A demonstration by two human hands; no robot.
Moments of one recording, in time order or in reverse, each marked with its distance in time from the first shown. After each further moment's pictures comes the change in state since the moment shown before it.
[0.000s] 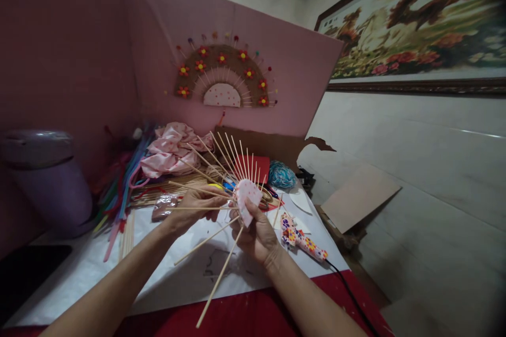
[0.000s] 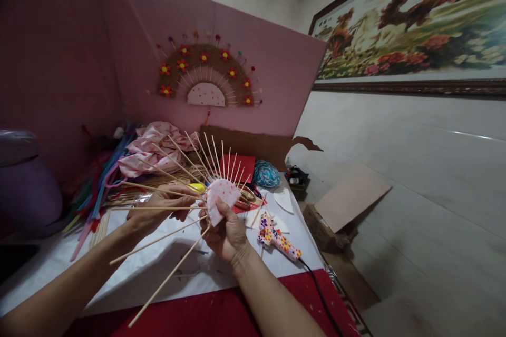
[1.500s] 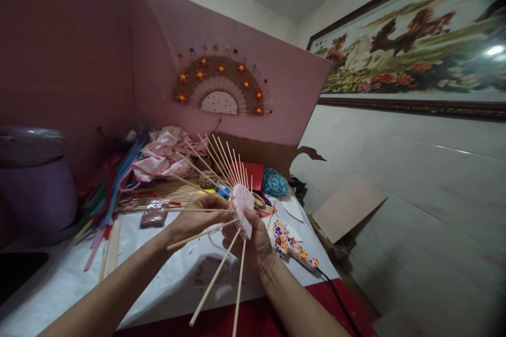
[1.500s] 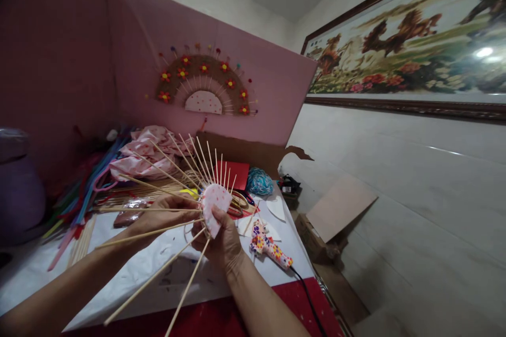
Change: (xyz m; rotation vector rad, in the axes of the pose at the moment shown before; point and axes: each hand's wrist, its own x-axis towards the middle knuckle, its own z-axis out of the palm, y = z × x) left_hand -0.001 0.003 0.021 -0.029 0.050 -0.074; right_hand -0.002 0.002 0.001 -0.218 0.060 -0.069
